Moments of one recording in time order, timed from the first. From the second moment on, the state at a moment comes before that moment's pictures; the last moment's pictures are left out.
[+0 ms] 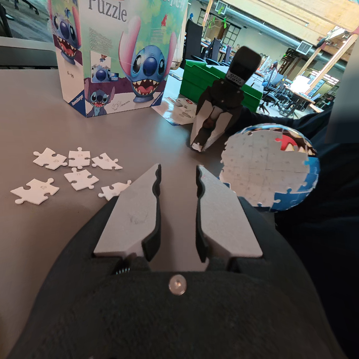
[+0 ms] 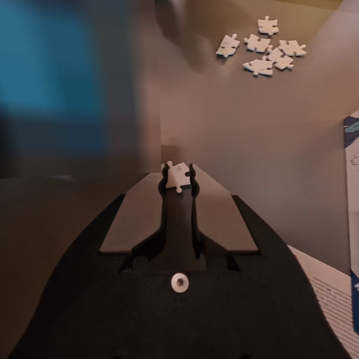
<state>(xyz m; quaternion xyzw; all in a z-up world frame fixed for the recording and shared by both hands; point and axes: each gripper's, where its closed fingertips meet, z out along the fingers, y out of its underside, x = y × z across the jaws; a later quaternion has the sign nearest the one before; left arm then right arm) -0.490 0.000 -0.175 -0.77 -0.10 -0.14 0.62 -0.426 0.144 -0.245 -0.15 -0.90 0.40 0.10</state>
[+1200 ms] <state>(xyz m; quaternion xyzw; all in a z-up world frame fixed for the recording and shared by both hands) -0.489 0.047 -0.200 -0.83 -0.02 -0.15 0.54 -0.440 0.160 -0.251 -0.18 -0.90 0.39 0.10</state>
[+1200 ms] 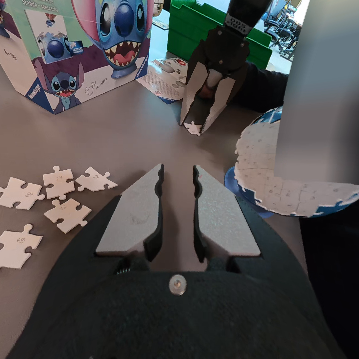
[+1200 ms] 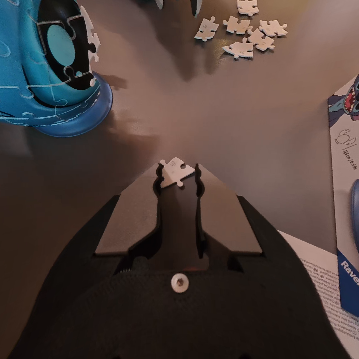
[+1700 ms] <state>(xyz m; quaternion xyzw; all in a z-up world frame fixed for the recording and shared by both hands) -0.482 0.071 -0.218 -0.86 -0.02 -0.18 0.48 -0.452 0.177 -0.223 -0.25 -0.86 0.42 0.13</state>
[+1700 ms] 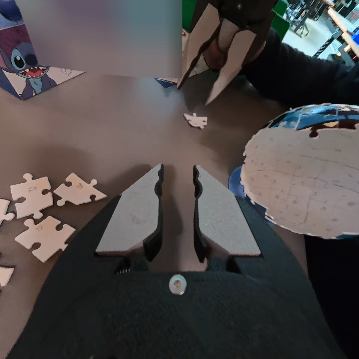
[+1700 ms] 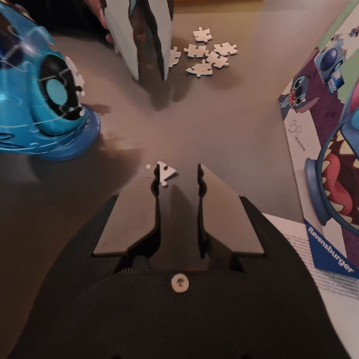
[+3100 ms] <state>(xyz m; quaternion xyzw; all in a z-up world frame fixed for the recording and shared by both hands) -0.492 0.109 -0.191 -0.74 -0.18 -0.39 0.51 -0.495 0.090 -0.192 -0.13 -0.83 0.45 0.29</state>
